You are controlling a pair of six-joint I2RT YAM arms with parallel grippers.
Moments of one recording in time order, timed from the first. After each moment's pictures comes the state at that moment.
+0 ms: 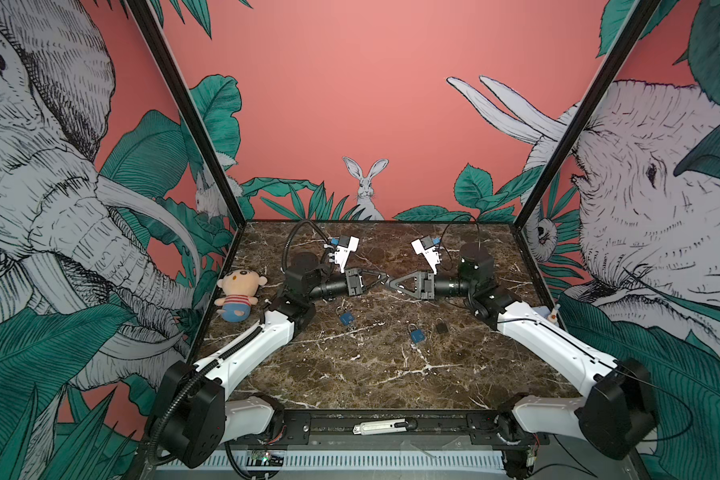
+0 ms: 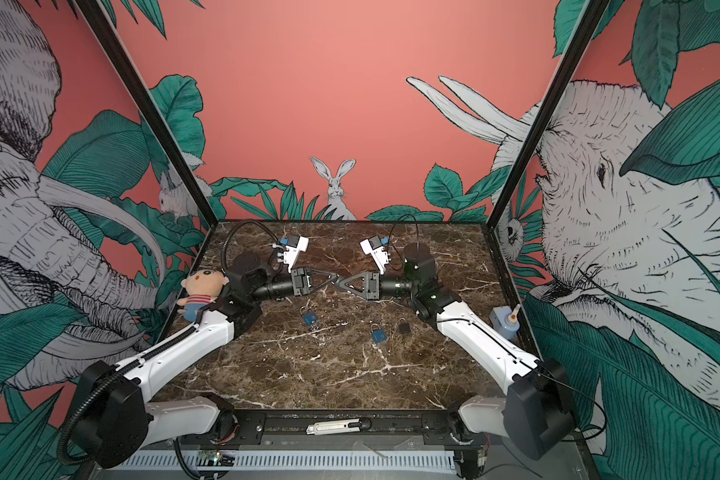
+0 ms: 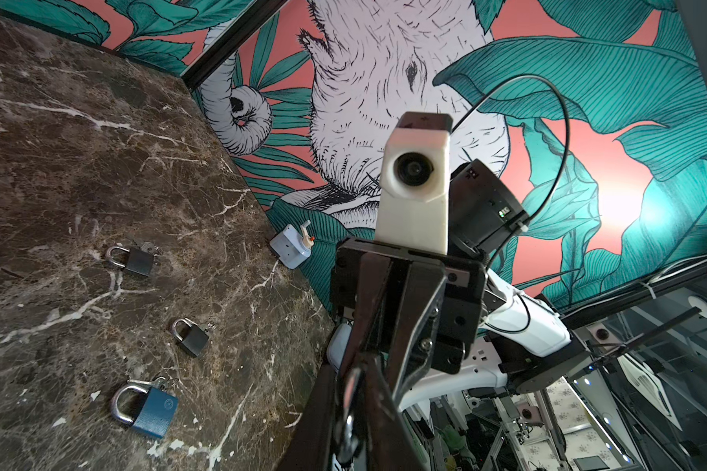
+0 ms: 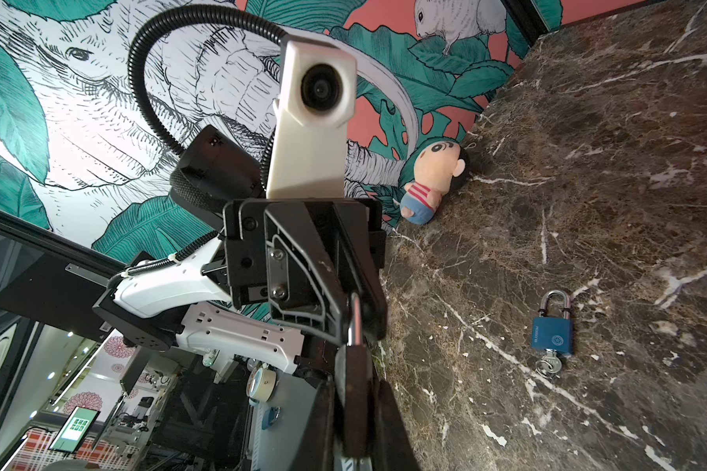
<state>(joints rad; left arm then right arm) -0.51 1.25 0.80 0.42 0.87 -0.95 0.53 1.29 0.95 0.12 -0.97 0.68</state>
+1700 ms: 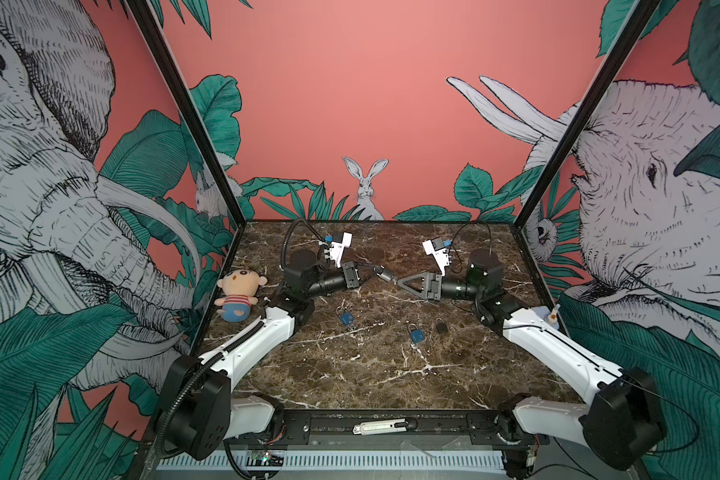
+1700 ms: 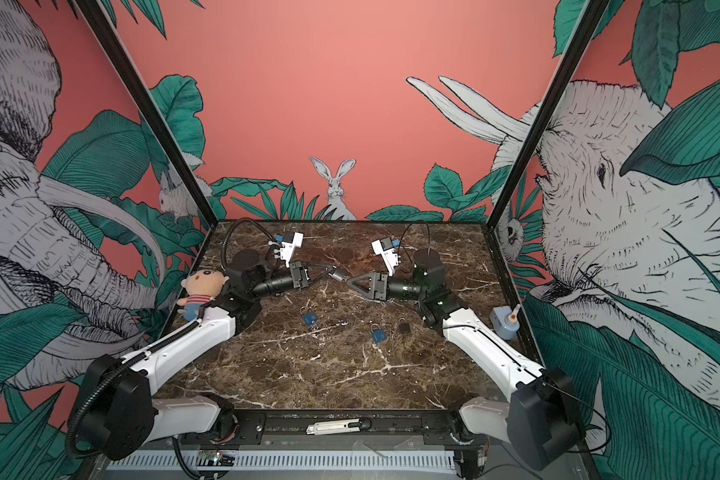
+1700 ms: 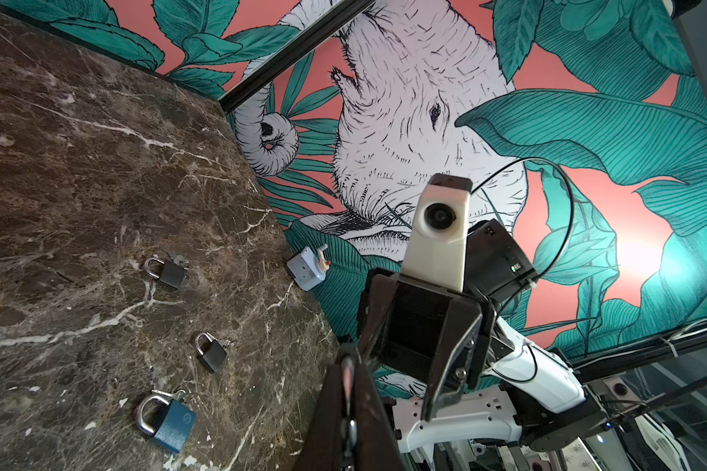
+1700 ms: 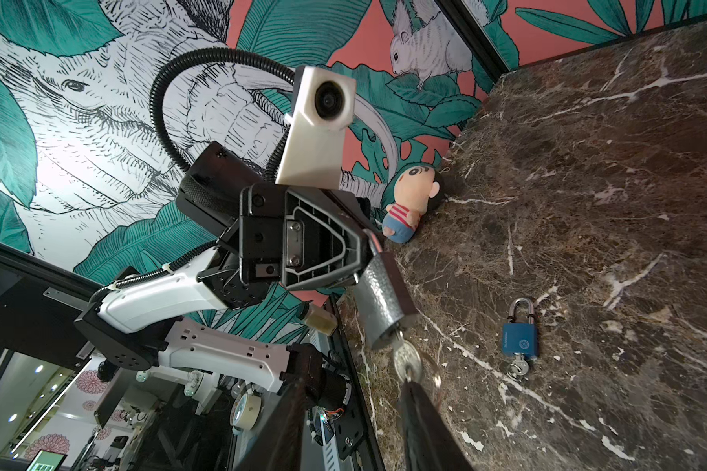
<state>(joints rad) -0.47 1.28 0.81 0.45 0.82 -1.00 0.46 1.24 0.86 0.19 -0.93 0.70</state>
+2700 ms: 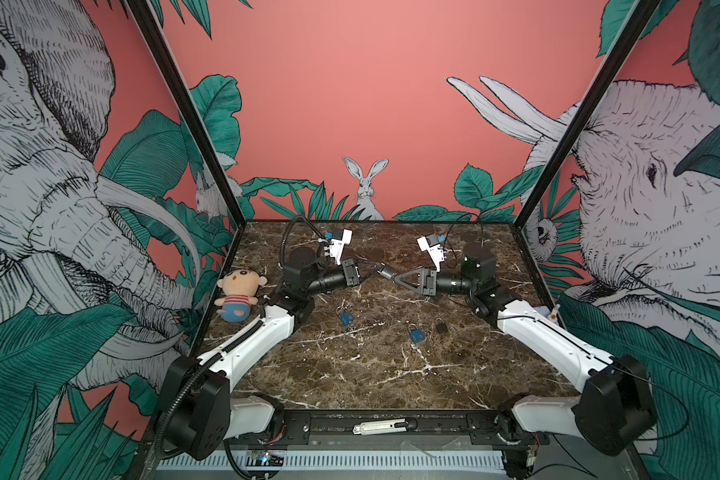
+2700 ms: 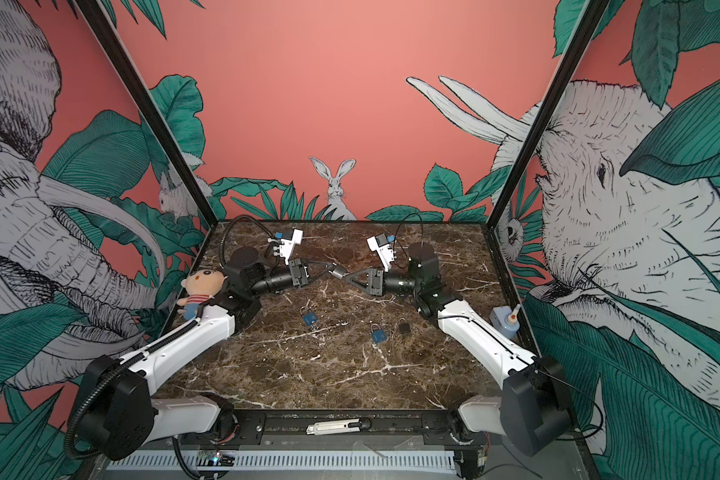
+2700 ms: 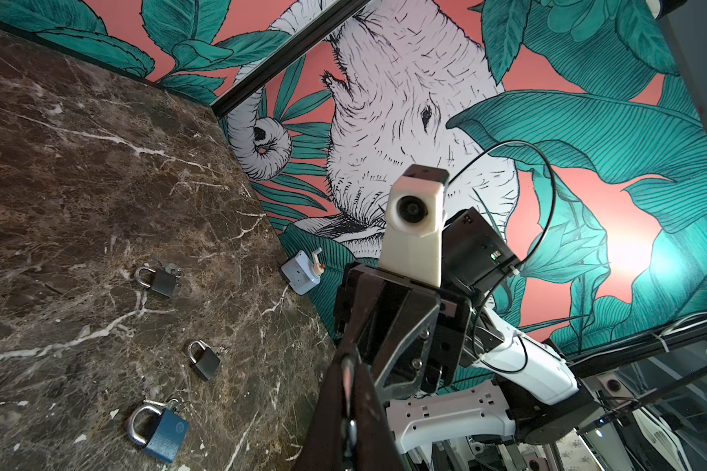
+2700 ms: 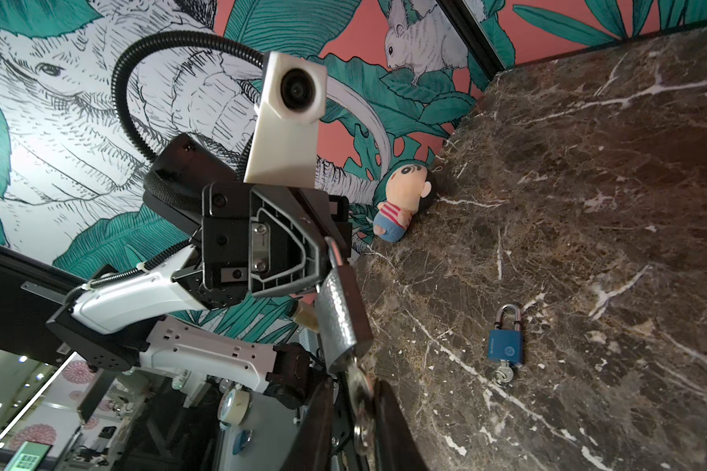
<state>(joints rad) -0.47 1.28 0.84 0.45 0.83 -1.01 0.48 1.31 0.93 0.15 -0.94 0.64</state>
